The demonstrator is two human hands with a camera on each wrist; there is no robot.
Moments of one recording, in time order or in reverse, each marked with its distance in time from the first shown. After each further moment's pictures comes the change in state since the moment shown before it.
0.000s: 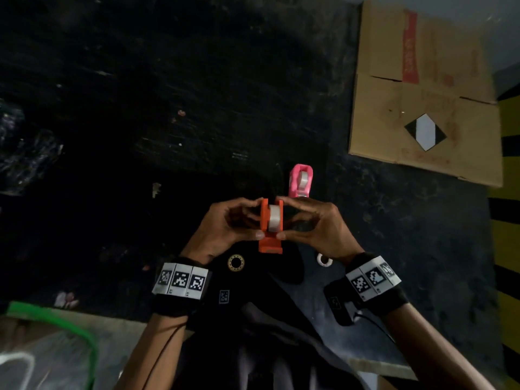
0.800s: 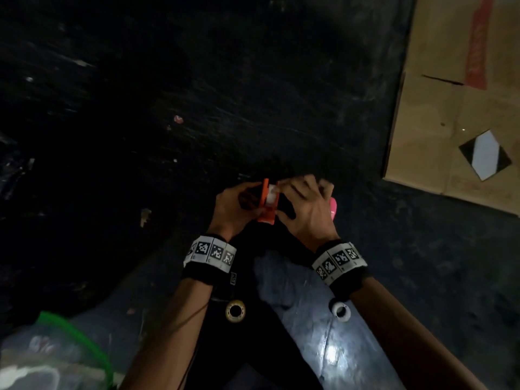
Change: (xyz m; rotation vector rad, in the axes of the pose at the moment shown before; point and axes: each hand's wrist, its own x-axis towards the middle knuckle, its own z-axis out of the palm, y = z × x) left_hand 0.164 -0.037 -0.032 0.421 0.257 -0.130; right_hand 0.155 0.084 0.020 -0.819 0.148 -0.156
